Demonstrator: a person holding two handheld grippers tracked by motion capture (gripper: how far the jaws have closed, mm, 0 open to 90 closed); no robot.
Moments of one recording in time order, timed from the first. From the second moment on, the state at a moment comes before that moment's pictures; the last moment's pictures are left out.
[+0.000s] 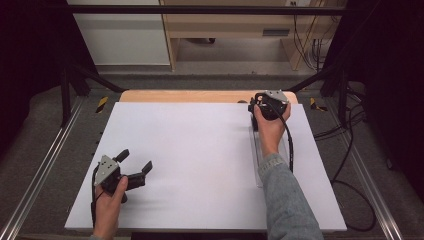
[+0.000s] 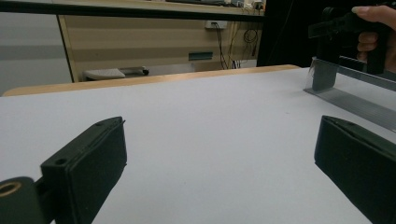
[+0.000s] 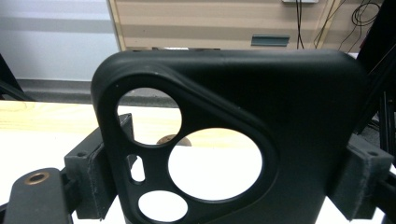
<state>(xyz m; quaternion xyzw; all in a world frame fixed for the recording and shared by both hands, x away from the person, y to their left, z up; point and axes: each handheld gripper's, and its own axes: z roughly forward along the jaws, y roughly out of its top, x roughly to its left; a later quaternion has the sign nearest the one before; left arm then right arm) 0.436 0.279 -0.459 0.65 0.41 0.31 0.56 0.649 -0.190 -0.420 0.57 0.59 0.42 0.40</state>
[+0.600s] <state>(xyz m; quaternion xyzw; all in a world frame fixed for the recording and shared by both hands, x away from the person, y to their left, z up) 0.437 0.279 -0.460 0.65 0.40 0.31 0.56 0.650 -0.195 -0.420 0.57 0.58 0.43 0.39</state>
